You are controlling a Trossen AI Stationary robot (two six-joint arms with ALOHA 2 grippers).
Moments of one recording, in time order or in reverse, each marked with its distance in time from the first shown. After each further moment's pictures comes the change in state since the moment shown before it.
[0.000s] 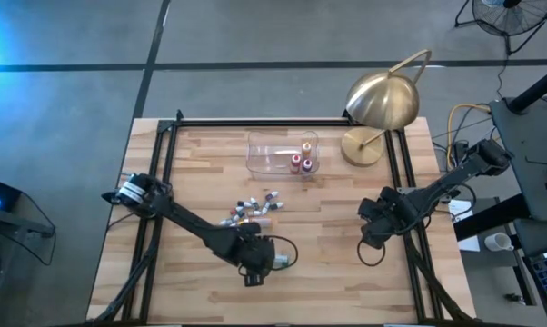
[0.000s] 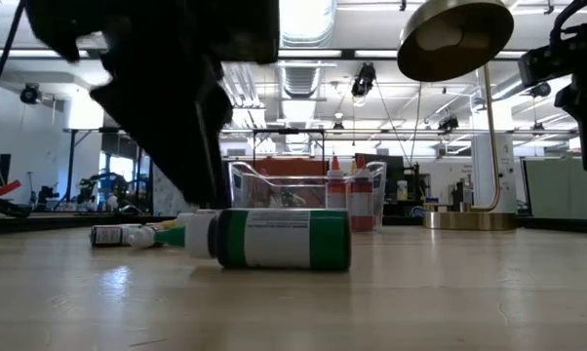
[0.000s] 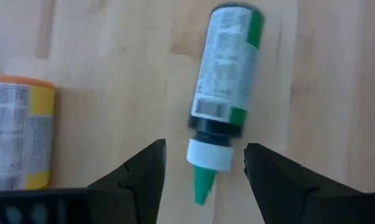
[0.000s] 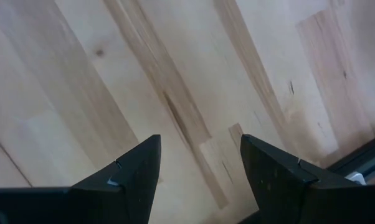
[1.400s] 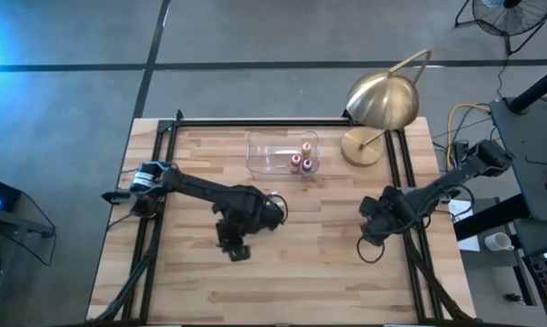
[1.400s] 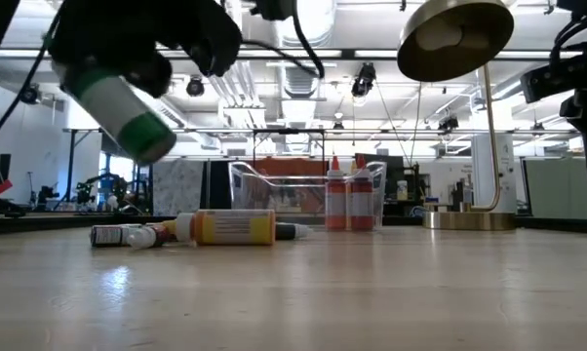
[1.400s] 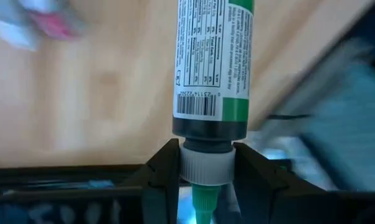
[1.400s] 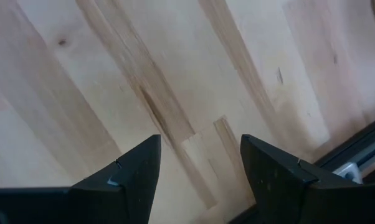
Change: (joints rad) left arm 0.264 0.047 0.356 -0.969 0.708 0.057; right arm -0.024 0.000 -0.054 0.002 -0.003 0.030
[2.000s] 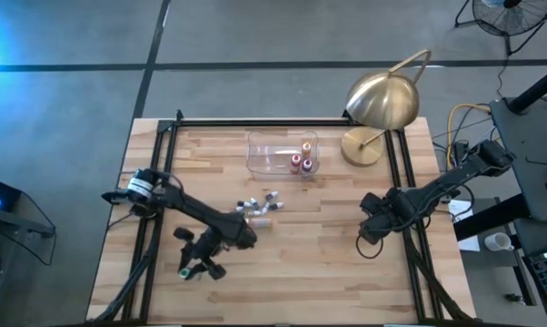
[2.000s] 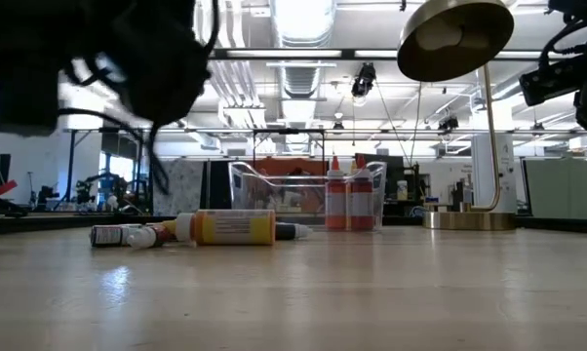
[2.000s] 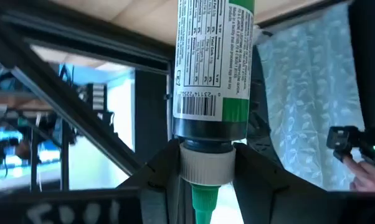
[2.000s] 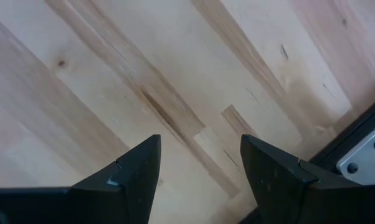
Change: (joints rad) left arm -0.133 -0.017 -0.430 0.001 0.527 -0.252; right arm -0.025 -0.014 -0.001 0.007 -0.035 0.163
